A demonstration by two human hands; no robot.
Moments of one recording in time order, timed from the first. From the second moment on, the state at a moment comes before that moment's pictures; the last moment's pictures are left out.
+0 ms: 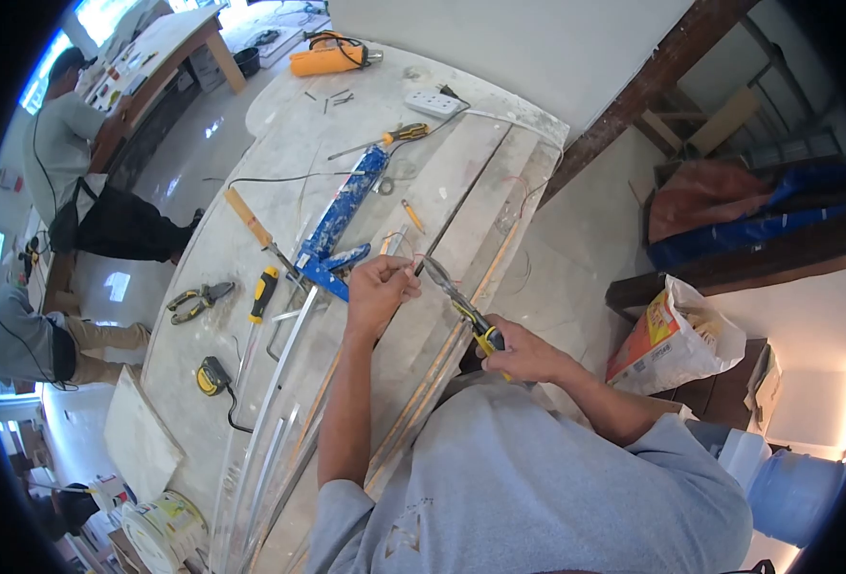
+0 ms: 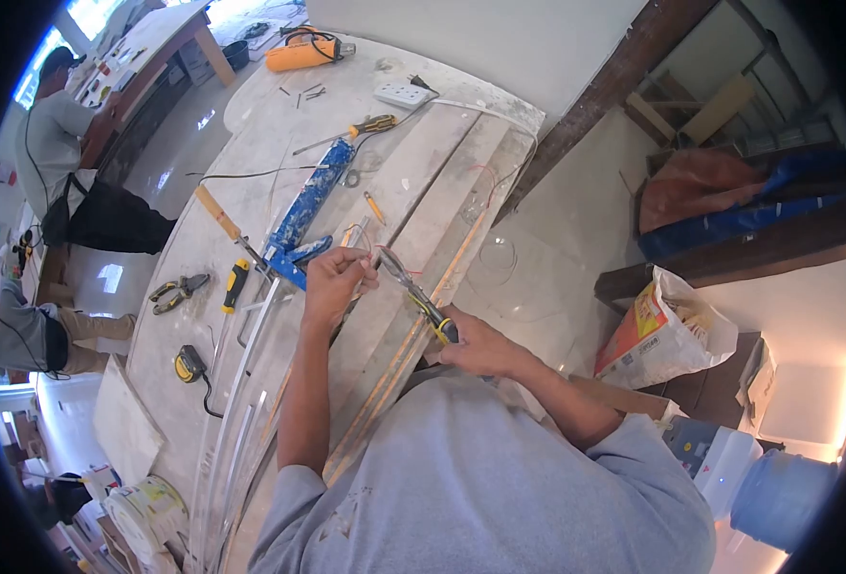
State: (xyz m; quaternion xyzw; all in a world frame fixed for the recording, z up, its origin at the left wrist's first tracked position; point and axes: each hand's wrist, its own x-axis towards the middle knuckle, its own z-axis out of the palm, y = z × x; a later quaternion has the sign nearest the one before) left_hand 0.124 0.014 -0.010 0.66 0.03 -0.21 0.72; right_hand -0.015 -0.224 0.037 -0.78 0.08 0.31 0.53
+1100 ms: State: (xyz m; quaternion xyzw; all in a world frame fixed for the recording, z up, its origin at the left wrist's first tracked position) left_hand 0.123 0.026 -0.007 0.68 0.00 -0.21 0.70; right_hand 0.108 -0.292 0.054 -0.93 -0.10 0.15 0.32
